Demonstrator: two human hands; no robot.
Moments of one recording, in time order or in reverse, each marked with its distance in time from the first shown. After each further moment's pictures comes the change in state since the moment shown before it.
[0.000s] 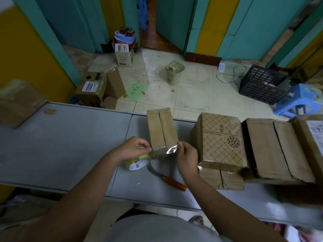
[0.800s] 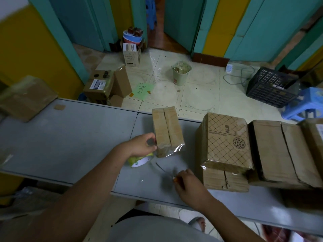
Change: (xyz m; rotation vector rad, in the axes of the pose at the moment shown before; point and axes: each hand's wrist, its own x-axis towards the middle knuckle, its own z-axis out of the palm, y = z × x) left_hand -0.008 0.027 -0.001 0.209 -0.059 -0.082; right_hand -0.060 0.036 -0.041 -0.627 -0.602 -0.182
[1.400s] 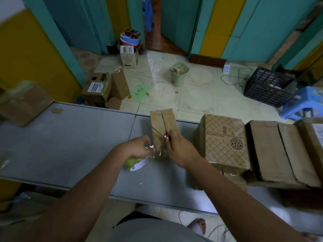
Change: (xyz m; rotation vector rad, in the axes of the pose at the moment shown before) left_hand 0.011 -0.001 -0.001 0.137 -0.003 -0.147; right_hand 0.084 -0.064 -0.074 -0.064 0.146 -0.109
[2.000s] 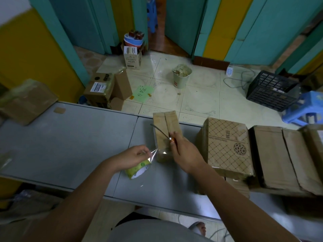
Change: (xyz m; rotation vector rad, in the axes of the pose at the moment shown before) left_hand -0.022 -0.041 0.016 -0.408 -0.039 0.131; right_hand -0.005 0.012 0.000 0.030 0.112 -0.066
